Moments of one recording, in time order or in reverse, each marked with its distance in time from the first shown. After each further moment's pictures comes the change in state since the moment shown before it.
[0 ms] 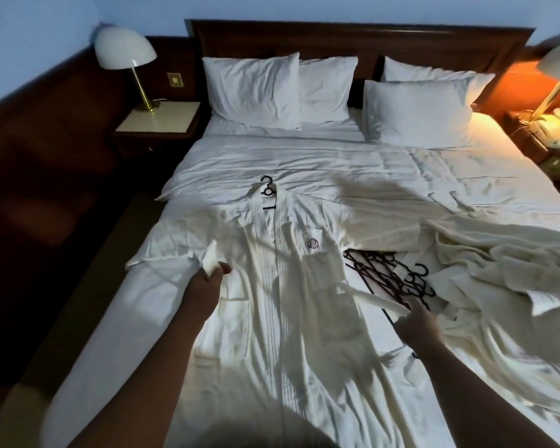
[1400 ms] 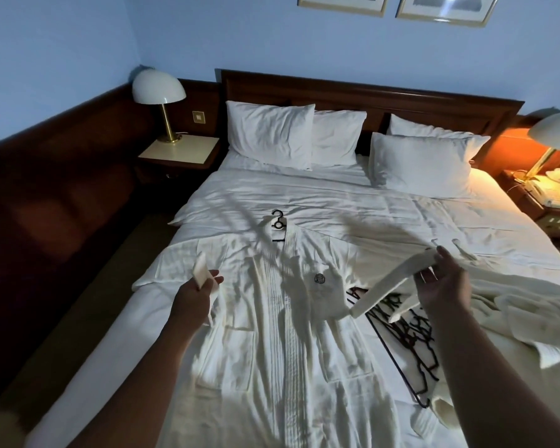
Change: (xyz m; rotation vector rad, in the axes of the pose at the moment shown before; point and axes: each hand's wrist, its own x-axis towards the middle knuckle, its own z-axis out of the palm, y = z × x) left_hand 0.020 0.010 -0.057 -0.099 0.054 0.106; right_hand -0.001 -0.136 -0.118 1.712 0.039 0.014
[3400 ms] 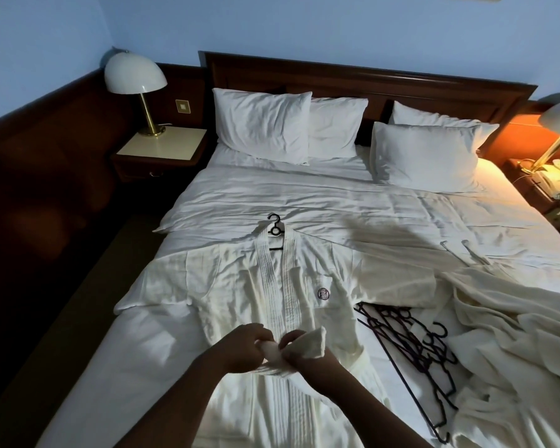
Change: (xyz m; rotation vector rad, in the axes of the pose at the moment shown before) left_hand 0.063 0.001 0.079 0.709 -0.811 0.119; right_hand -0.072 0.202 0.076 -0.988 -0.806 0.174
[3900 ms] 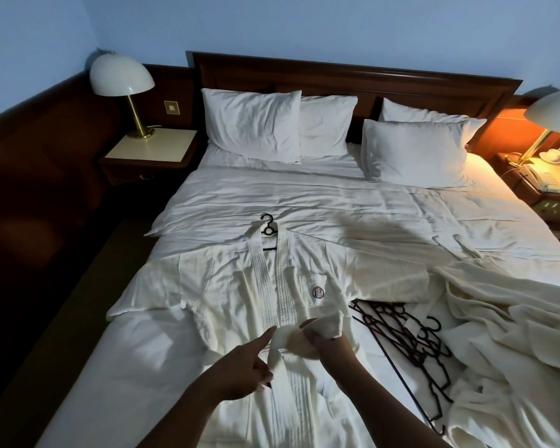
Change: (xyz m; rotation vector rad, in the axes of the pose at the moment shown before) left_hand -0.027 0.011 0.023 -0.435 -0.126 -0.049; right_hand 0.012 0.009 -0.033 0.120 0.264 0.113
